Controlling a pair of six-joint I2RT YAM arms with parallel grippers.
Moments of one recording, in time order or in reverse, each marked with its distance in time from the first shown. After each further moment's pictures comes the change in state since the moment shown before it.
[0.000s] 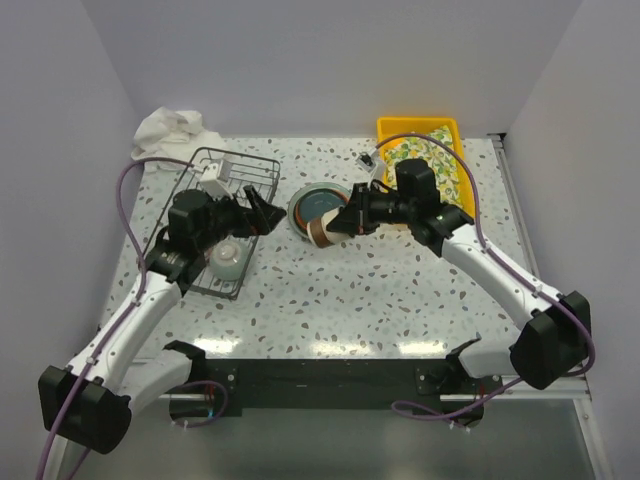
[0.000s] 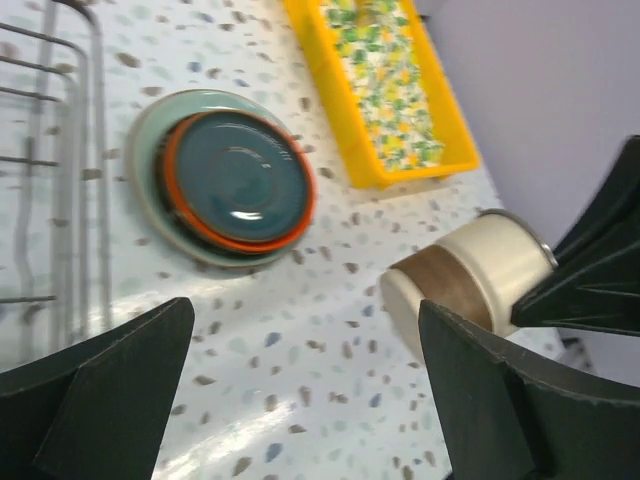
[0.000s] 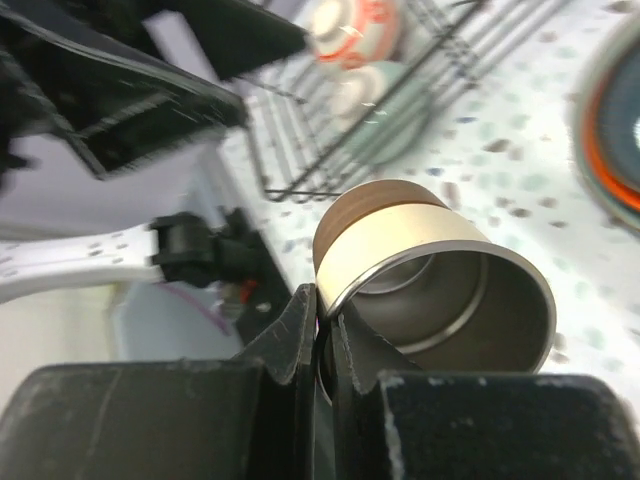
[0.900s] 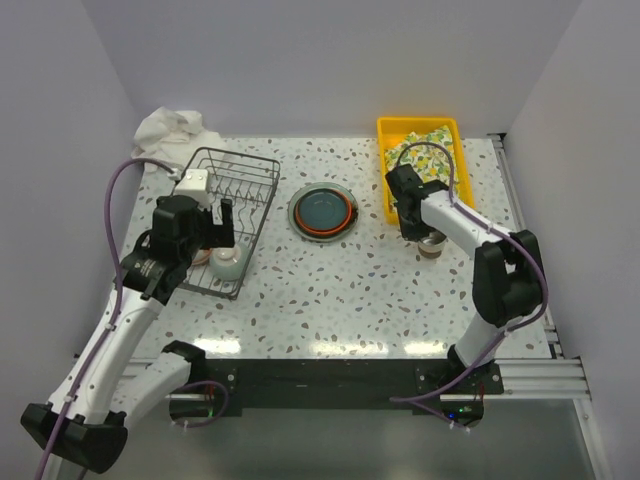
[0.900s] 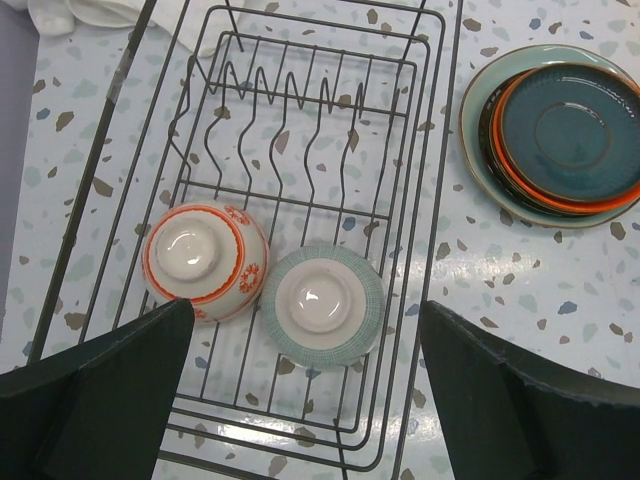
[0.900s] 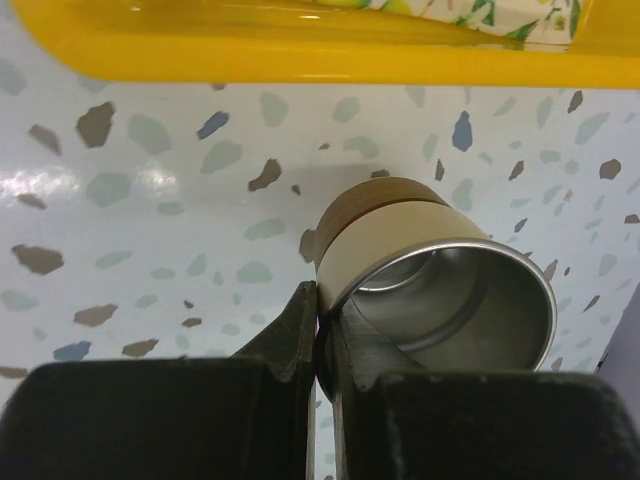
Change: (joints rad) left arm 0.001 -0.114 0.187 -0.561 -0.599 0.433; right arm -0.133 0.367 0.165 -0.643 1.116 -0.322
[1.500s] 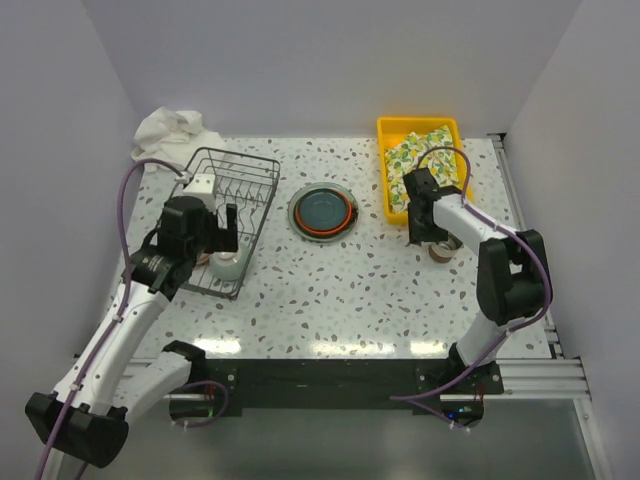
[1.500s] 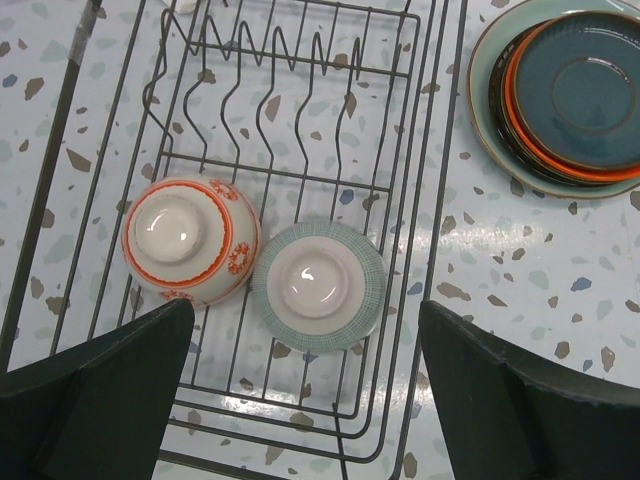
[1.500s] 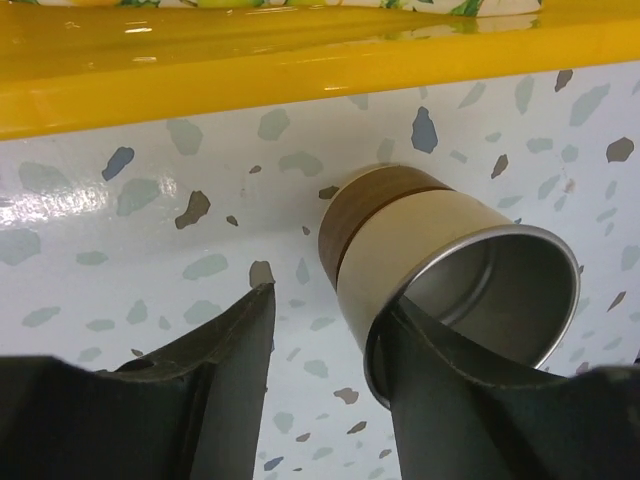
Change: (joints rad) left arm 0.000 0.025 -0.039 -0.006 0.016 -0.002; right arm -0.122 0.003 -0.088 0.098 -0.030 0.023
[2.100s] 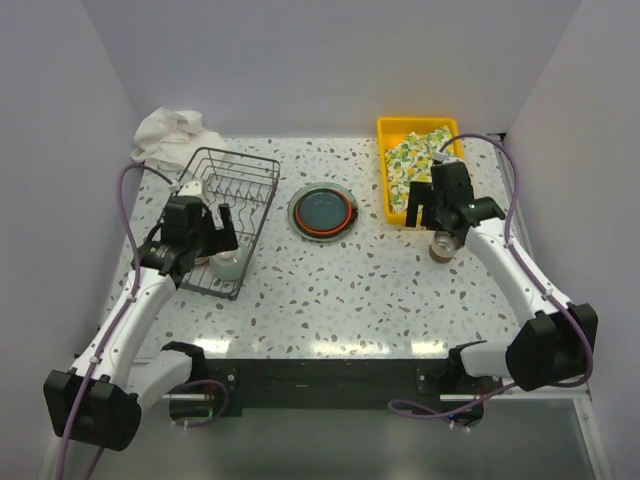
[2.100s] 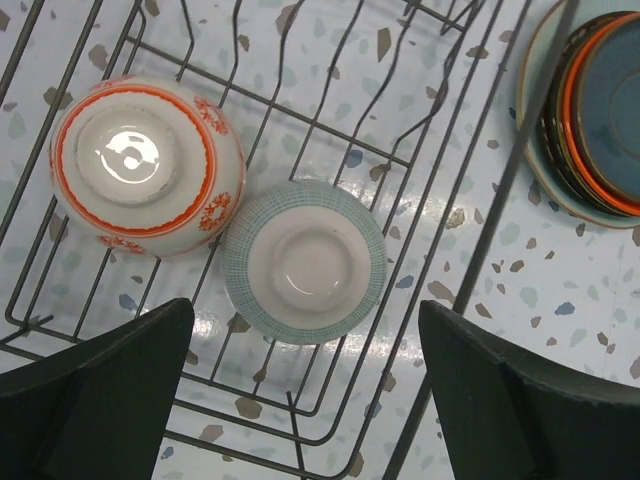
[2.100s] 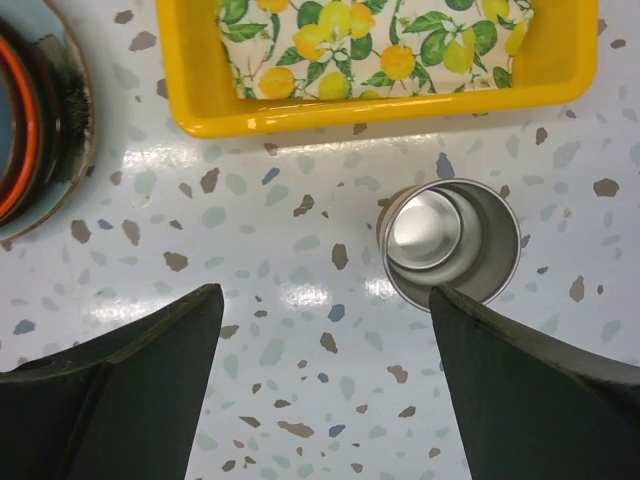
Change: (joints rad) left arm 0.114 0.101 -0.073 0.036 0.103 -0.188; right arm 0.001 -0.389 -0.040 0.039 -0.140 0.051
